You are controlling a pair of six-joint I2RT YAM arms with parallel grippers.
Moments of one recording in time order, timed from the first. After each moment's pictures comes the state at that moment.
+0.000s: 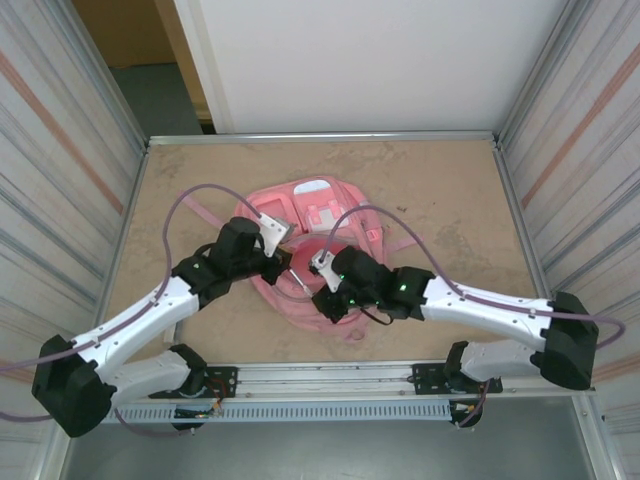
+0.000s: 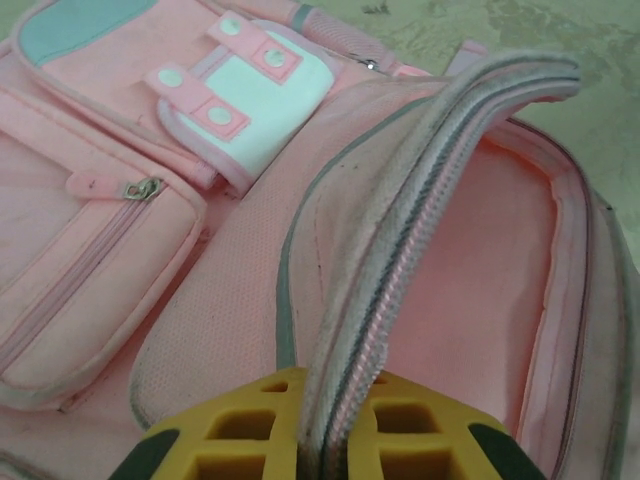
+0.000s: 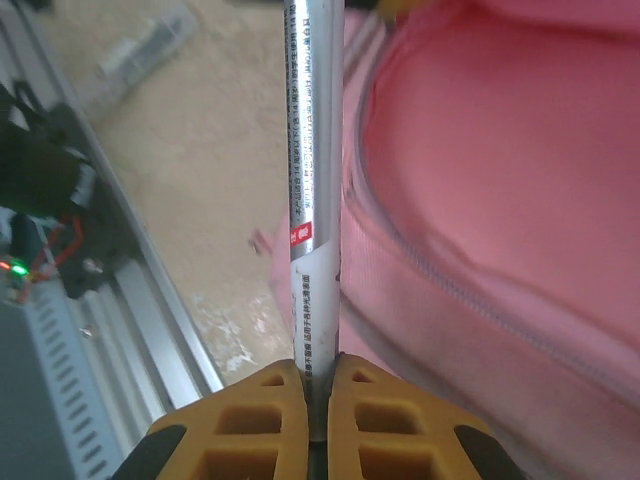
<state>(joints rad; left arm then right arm) -0.68 1.08 0.80 -0.39 0.11 -0.04 1.09 1.20 0.88 -0.41 -0.12 0.30</state>
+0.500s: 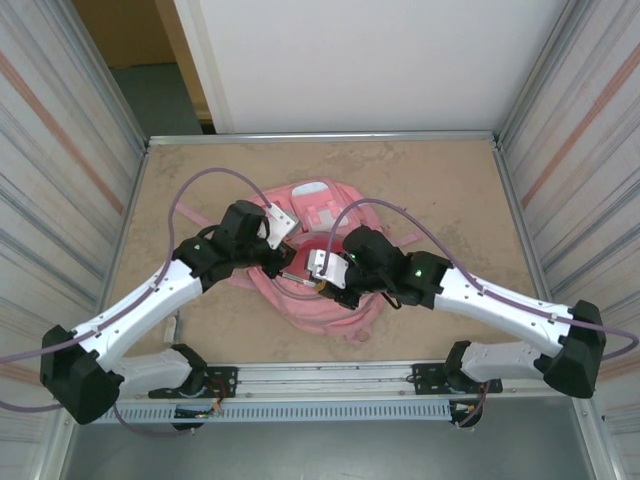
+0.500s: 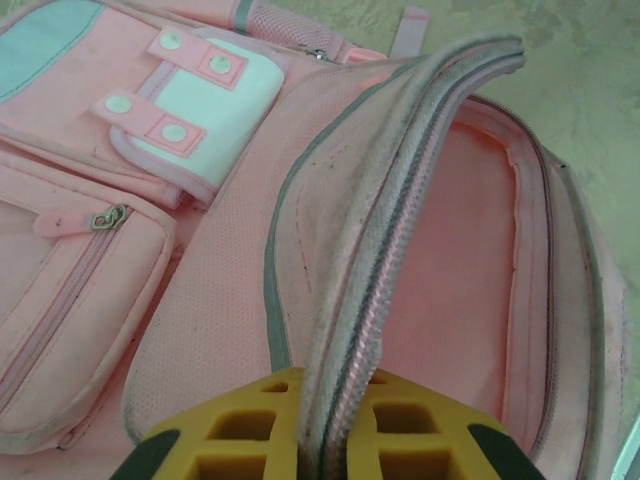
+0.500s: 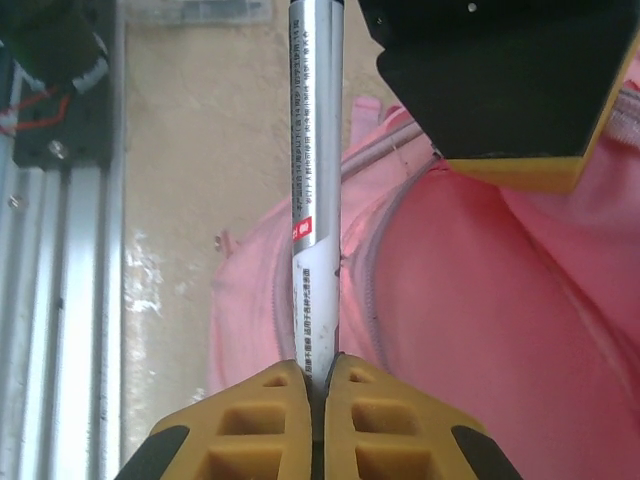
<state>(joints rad) -0.67 1.14 0.96 -0.57 0.19 0.05 1.03 1.20 1.02 -0.56 -0.18 -0.38</state>
